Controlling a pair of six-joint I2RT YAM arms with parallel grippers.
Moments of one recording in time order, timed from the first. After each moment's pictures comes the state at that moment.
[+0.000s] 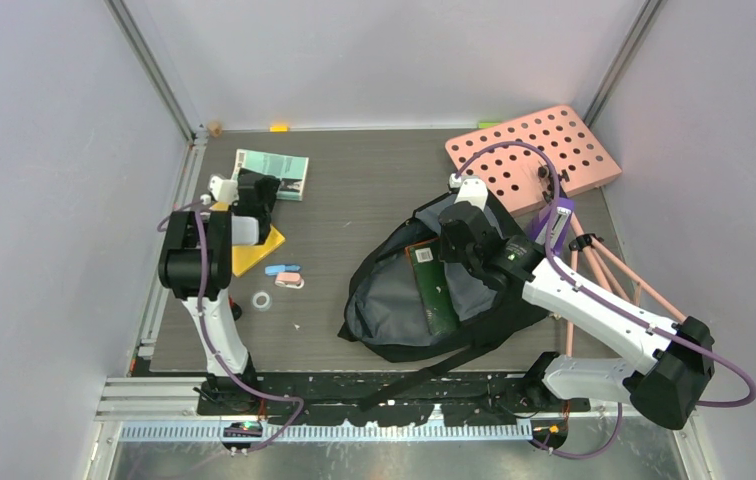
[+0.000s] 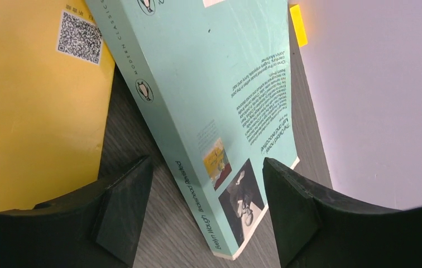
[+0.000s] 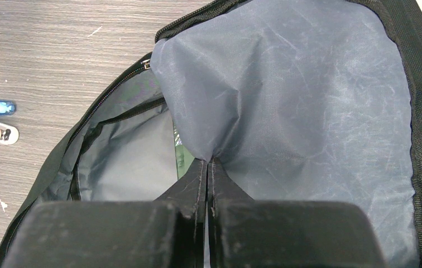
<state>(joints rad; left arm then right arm) -0.02 1.97 0.97 0.53 -0.34 -1.13 0.79 1.18 1.01 -0.52 0.47 0.52</state>
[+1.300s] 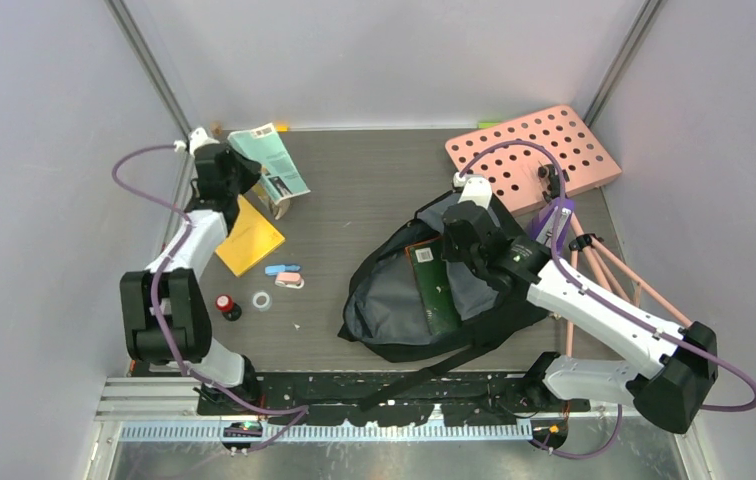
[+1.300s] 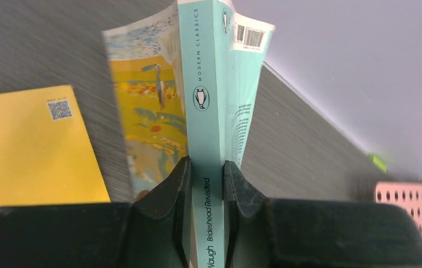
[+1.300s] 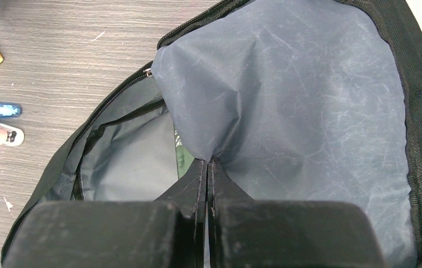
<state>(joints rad) 0.04 1.55 1.00 0.20 -0.07 -0.71 0.79 1.16 1.01 -0.53 0.48 0.52</state>
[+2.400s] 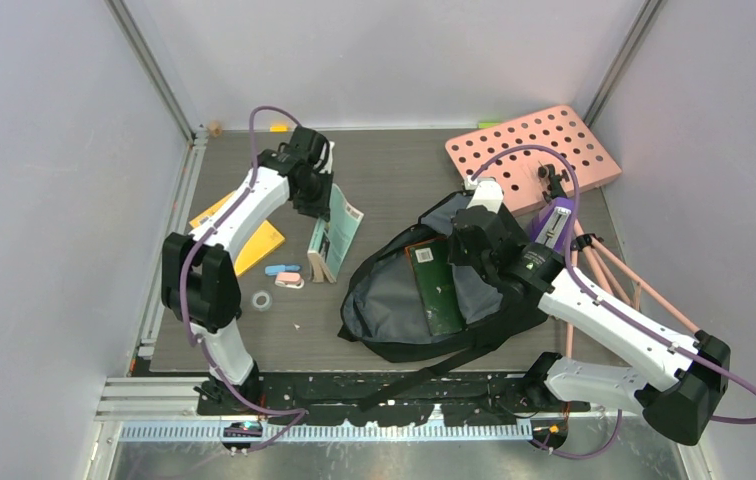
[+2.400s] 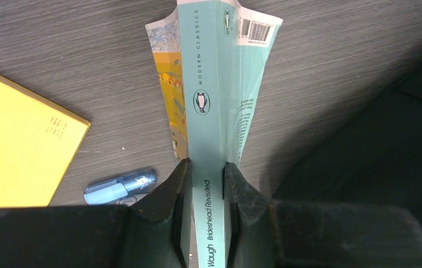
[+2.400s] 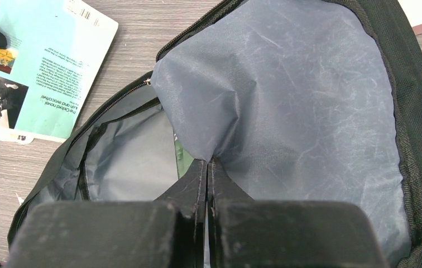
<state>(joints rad) -0.36 1.77 1.57 -0.87 0.03 -0.20 0.79 1.08 0.99 -0.56 0.48 0.55</state>
